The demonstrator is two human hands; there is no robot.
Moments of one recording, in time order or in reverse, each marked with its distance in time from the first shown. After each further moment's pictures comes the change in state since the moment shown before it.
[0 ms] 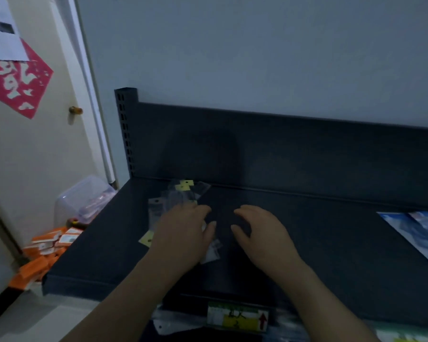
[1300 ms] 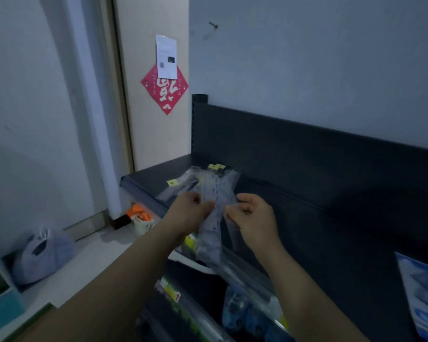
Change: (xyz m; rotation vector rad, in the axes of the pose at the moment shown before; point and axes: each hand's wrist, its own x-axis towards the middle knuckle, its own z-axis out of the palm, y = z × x) left_hand -0.070 0.186 0.013 -0.692 0.297 -0.817; right_hand -0.060 0.091 -0.052 1.125 -0.256 -0.005
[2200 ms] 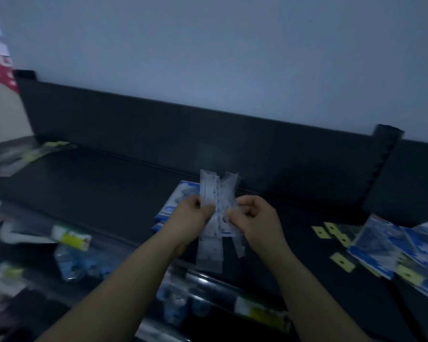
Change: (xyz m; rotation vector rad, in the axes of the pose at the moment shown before) left_hand -0.225 0.129 0.354 -0.167 -0.388 0.080; right_hand -0.221 0.003 -0.410 -0.165 0.323 0.061
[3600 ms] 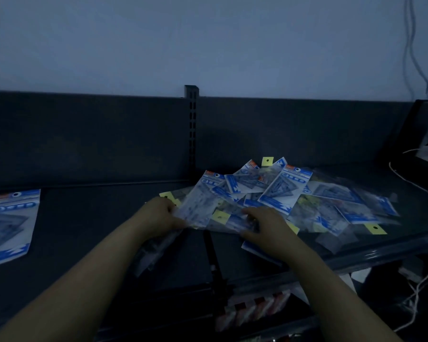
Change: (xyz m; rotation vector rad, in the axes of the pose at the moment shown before) left_hand 0.009 0.040 0.276 0.740 -0.532 0.123; right_hand -0.091 0.092 -0.337 -0.982 0.066 0.170
